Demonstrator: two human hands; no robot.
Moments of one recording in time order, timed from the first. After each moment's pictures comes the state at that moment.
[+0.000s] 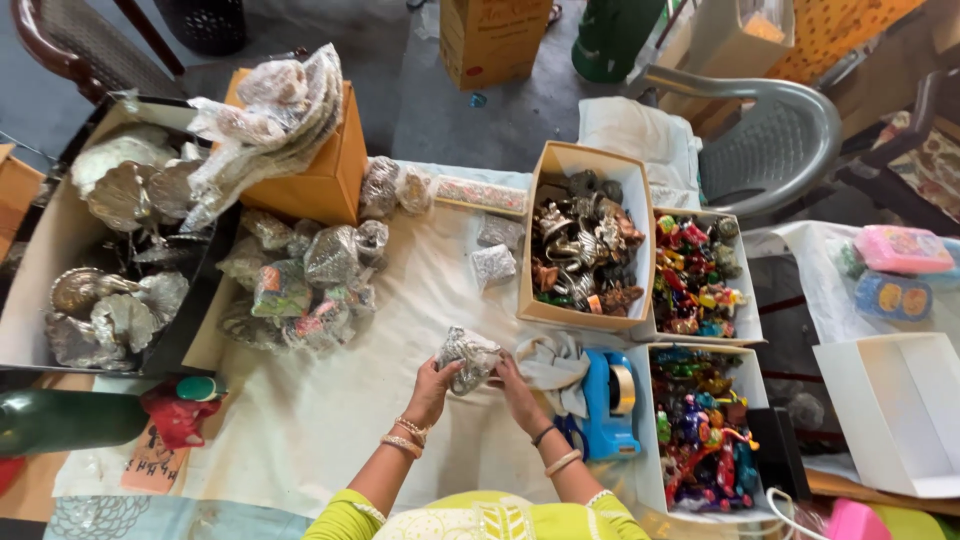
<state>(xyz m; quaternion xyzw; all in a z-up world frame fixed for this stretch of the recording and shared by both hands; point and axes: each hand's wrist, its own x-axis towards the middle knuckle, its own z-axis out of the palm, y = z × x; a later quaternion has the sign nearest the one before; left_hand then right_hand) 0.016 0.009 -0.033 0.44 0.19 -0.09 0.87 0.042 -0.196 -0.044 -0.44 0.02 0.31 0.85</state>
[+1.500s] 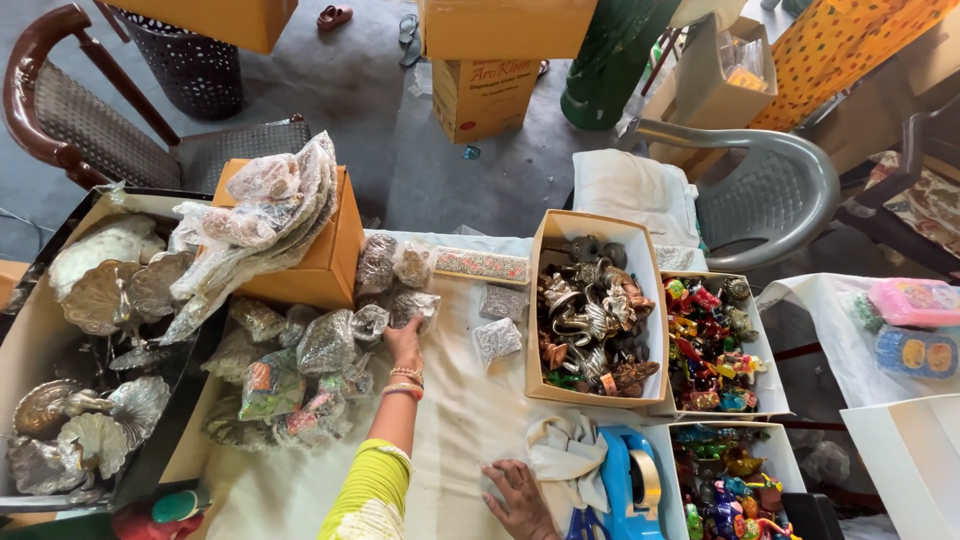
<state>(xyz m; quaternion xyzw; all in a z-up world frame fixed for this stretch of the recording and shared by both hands) 0.282 0.094 -0.116 0.46 0.32 0.28 0.78 0.016 -0.192 -0.025 -0.89 -0.29 0.05 0.35</state>
